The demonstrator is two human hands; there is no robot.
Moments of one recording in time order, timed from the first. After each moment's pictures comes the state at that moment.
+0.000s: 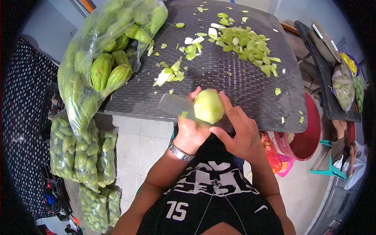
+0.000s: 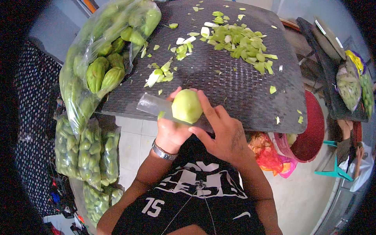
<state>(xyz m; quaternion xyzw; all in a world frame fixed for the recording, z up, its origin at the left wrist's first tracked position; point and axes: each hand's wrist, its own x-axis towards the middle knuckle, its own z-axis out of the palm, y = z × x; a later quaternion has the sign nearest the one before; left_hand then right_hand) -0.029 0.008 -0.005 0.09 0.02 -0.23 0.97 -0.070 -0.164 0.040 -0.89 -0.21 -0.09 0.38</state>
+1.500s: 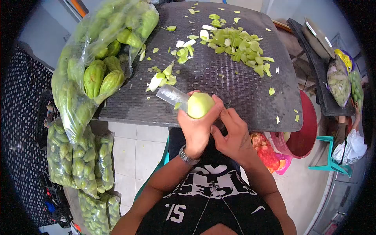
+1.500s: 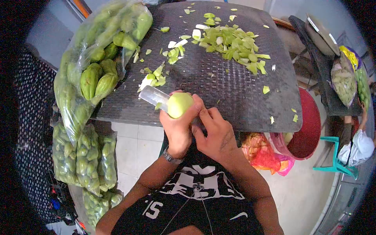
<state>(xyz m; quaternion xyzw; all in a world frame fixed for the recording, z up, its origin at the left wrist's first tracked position) -0.038 -0.033 0.010 0.52 0.04 0.09 0.85 -0.067 -0.160 0.016 -0.89 -0.18 -0.12 0.40</state>
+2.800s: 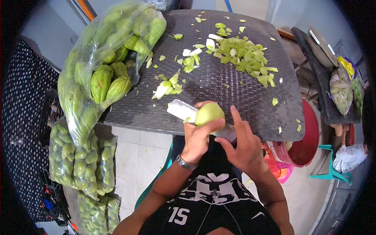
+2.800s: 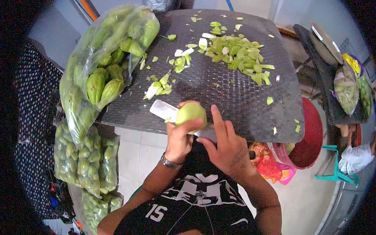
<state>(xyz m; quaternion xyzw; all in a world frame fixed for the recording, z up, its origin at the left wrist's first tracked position) -0.035 -0.015 0.013 0.47 0.03 -0.04 0.88 -0.078 -0.174 0.041 -0.93 -0.18 -0.13 0.30</state>
